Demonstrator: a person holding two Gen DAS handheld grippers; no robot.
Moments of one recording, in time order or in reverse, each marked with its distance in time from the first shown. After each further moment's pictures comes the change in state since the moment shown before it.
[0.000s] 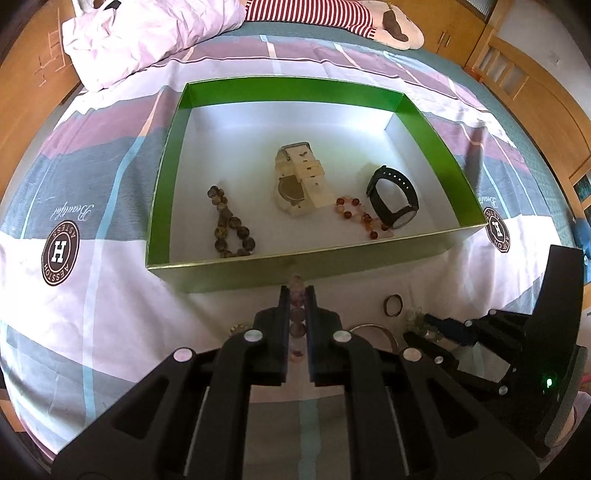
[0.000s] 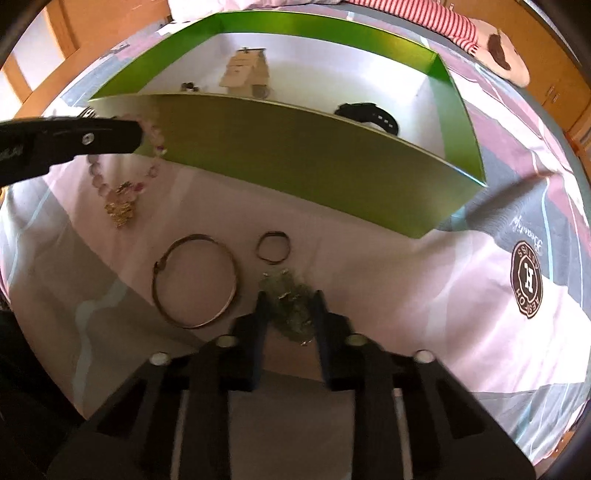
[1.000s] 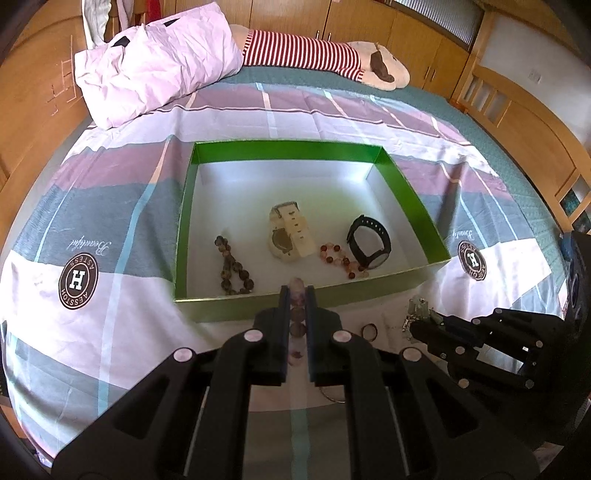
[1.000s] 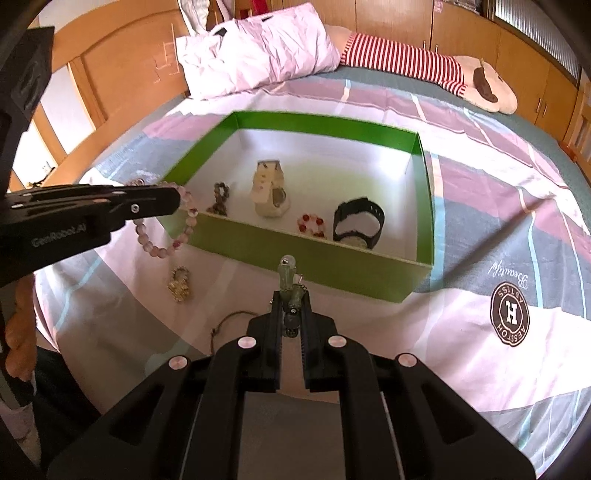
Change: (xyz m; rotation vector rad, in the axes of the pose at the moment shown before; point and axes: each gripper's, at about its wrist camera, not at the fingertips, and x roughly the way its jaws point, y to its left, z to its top) left arm -0.053 -0.003 0.005 0.001 -0.172 -0.028; right arm -0.071 -0.010 0.011 0.059 -0.267 0.095
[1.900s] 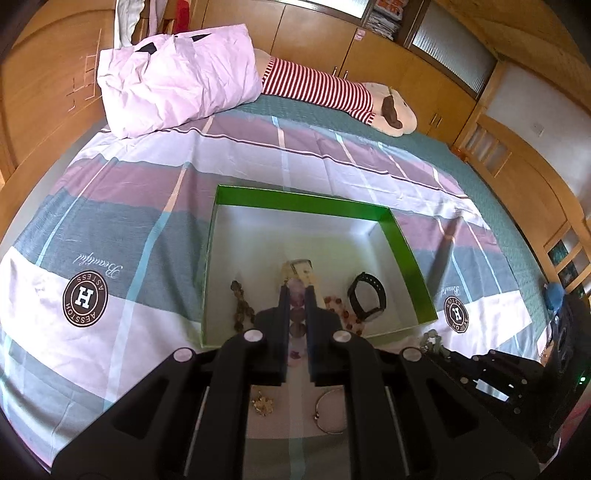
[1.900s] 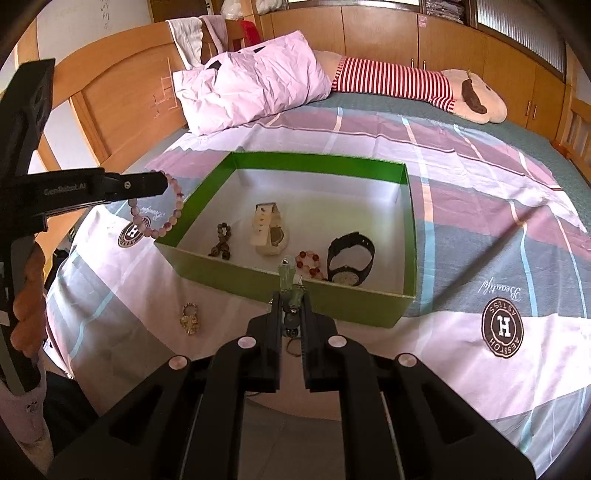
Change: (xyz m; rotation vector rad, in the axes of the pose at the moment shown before) left arm -0.022 0.033 0.032 -0.119 -0.109 -0.048; right arm -0.020 -0.008 0.015 0.053 -0.096 0.001
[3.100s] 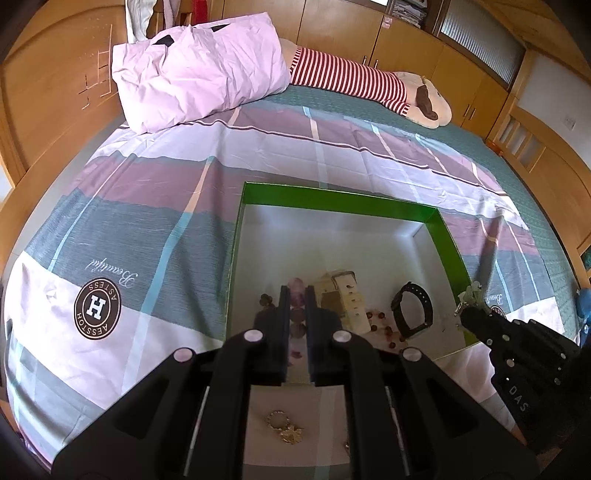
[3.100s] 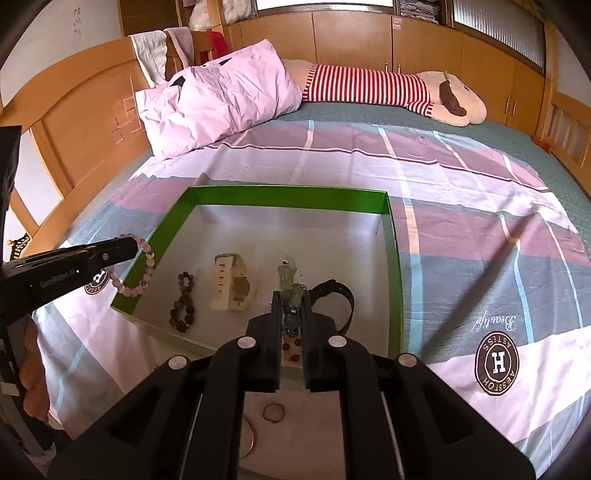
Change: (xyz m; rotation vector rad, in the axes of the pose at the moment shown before) left arm 0.041 0.007 0.012 -0.005 0.028 0.144; right arm 0.037 -0.017 0.043 0.074 -0.034 -0.093
